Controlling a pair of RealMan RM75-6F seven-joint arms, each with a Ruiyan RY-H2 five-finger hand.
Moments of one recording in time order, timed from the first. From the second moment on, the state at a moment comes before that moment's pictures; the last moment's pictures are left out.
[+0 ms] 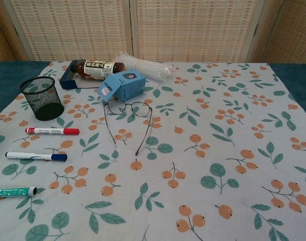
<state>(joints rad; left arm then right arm) -0.25 -1.18 -0.07 -1.69 1.41 1.36 0.12 0.03 -1.03 0.06 -1.78 -1.51 1.52 -0.12</state>
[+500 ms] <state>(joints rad) -0.16 -1.71 0.01 -1.82 1.44 1.51 0.97 0.03 -1.01 0.06 -1.78 -1.51 1.53 -0.07</state>
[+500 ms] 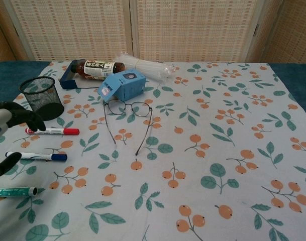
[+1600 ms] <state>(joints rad) -0.05 -2.00 0.00 -1.51 1.28 1.59 1.05 0.03 -1.00 0.06 -1.78 -1.52 1.53 -0.04</state>
